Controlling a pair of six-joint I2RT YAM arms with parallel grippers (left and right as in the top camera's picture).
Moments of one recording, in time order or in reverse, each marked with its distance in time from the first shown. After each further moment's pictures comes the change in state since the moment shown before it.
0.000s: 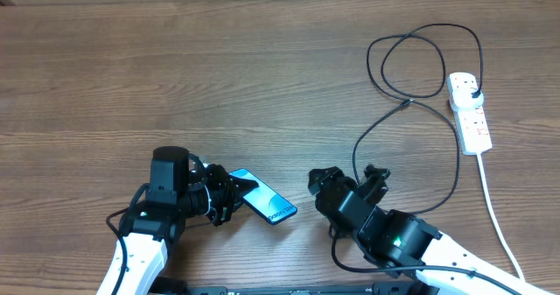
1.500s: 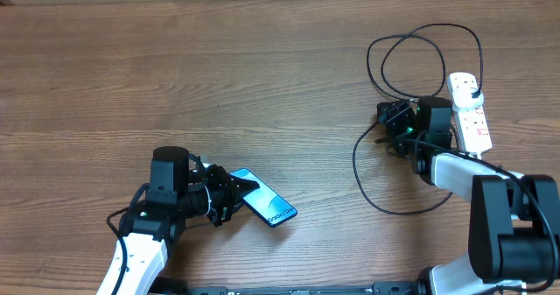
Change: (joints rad) left arm 0.000 0.000 0.000 -0.001 0.013 0.014; right arm -0.957 0.665 0.002 0.804 -0.507 -0.780
